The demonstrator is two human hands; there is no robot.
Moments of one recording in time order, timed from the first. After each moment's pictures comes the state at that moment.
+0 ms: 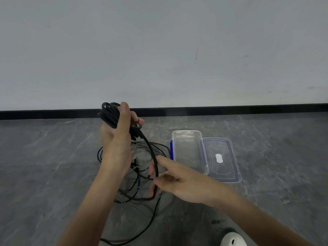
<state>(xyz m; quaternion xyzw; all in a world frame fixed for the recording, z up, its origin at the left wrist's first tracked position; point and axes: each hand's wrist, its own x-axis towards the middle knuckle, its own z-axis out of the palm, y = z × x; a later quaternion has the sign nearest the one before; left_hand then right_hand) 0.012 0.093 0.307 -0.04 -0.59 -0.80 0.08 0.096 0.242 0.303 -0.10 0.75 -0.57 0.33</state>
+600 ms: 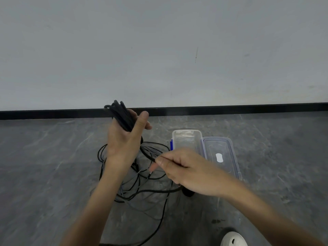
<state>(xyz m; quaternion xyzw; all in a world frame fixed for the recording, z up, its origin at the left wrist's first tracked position) 0.014 0.095 0.302 -0.05 -0.75 -0.65 0.10 0.090 0.249 0.330 -0.12 0.81 -0.53 0.21</state>
